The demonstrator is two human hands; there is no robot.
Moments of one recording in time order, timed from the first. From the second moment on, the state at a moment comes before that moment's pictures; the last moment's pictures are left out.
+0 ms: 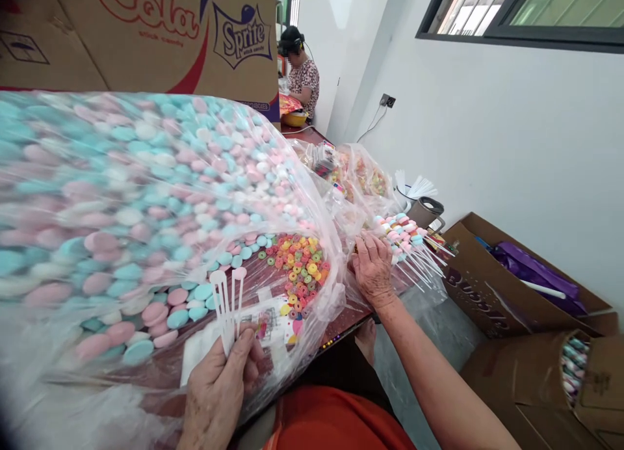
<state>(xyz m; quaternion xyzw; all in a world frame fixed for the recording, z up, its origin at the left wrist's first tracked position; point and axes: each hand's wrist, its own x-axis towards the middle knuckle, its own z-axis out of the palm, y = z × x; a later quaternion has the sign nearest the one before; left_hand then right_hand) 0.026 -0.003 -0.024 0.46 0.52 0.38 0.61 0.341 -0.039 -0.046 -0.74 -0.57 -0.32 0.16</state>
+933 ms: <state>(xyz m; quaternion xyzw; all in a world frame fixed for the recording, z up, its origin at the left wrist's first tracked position) 0.028 0.000 -0.021 0.44 0.56 0.36 0.61 0.339 -0.034 -0.042 -0.69 -0.58 -0.35 0.27</state>
